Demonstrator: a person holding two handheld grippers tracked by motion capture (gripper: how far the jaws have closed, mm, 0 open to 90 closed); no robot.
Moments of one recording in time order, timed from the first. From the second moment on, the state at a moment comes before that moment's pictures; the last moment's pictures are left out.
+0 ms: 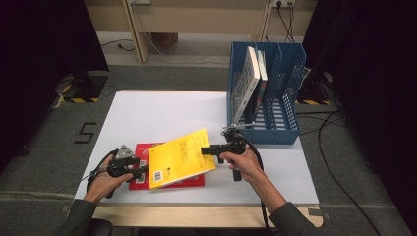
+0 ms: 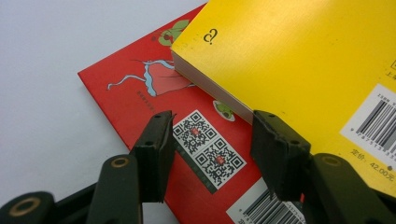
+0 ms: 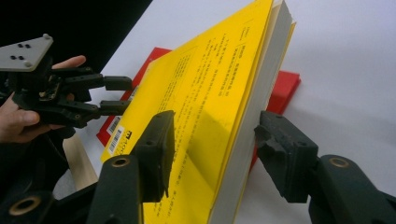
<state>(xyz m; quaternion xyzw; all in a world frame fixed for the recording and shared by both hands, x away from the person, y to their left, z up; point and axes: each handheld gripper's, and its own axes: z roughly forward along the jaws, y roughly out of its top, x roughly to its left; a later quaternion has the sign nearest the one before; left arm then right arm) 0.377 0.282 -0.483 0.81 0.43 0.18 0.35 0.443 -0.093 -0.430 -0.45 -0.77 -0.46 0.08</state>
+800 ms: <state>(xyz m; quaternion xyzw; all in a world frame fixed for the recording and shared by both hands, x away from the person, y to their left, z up) 0.373 0.270 -0.483 0.81 0.42 0.21 0.35 0.444 -0.051 -0.346 -0.40 -0.80 -0.44 0.05</state>
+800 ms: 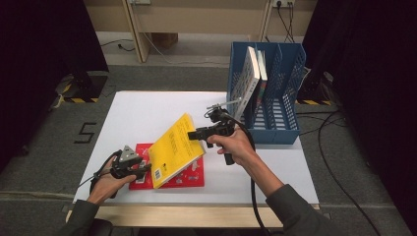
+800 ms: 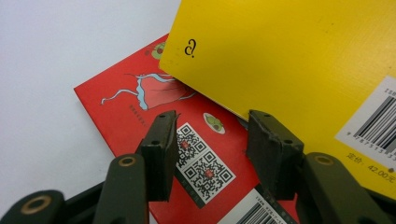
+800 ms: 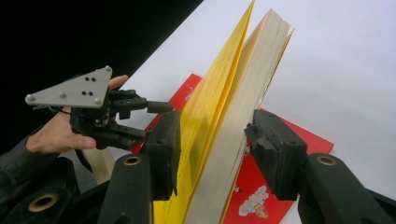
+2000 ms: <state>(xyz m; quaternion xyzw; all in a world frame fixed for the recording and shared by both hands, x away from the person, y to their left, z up) 0.377 0.278 -0.479 0.78 0.43 0.18 0.42 0.435 -0.043 -0.307 -0.31 -0.87 -0.37 0.02</state>
